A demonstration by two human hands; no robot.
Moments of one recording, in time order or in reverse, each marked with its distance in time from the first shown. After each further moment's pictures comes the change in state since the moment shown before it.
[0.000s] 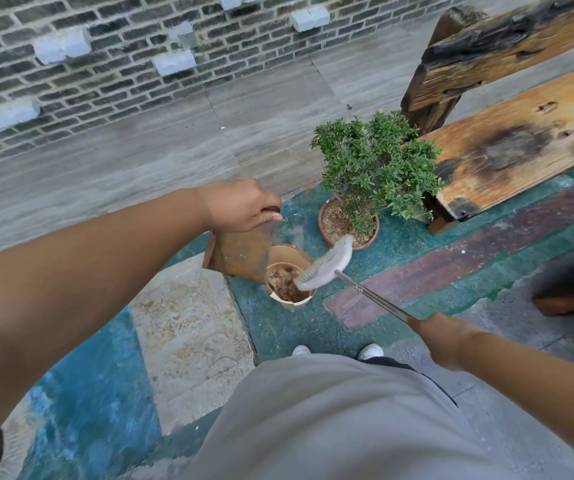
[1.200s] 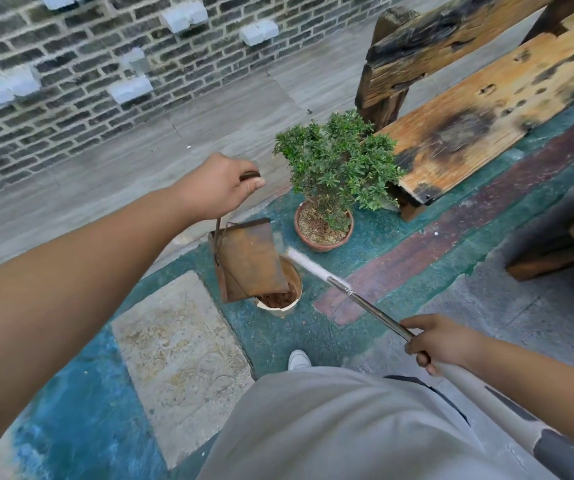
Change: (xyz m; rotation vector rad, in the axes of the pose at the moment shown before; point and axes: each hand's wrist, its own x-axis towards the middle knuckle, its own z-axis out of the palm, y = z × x) left_hand 0.023 0.029 -0.038 -0.195 0.328 -0.097; right_hand -0.037 -0.001 0.043 1.571 -0.020 0.264
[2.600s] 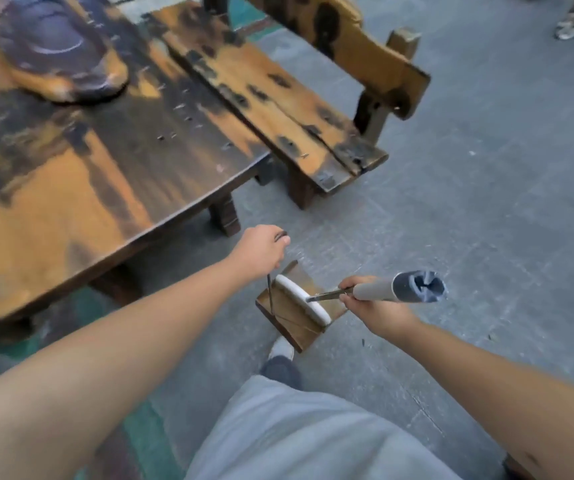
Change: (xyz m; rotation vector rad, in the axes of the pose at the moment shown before) left_hand -0.018 0.968 0.480 -0.075 -0.937 0.961; right_hand -0.232 0.669 -0.237 0.746 1.159 0.184
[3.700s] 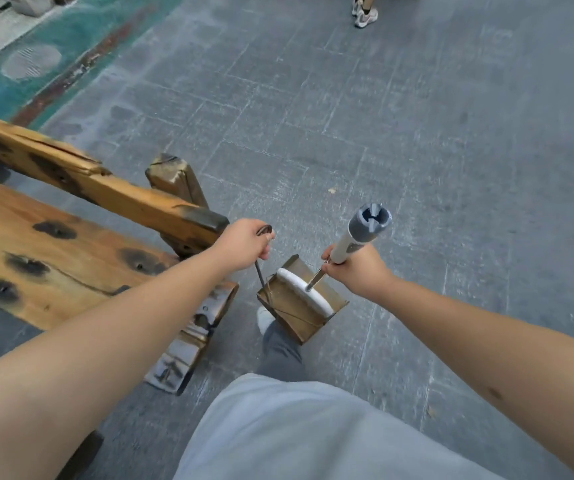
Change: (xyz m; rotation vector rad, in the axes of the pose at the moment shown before) left_hand 0.663 0.475 0.140 -0.023 -0.414 0.214; right_hand 0.424 0.264 -0.555 0.155 0.374 0.283
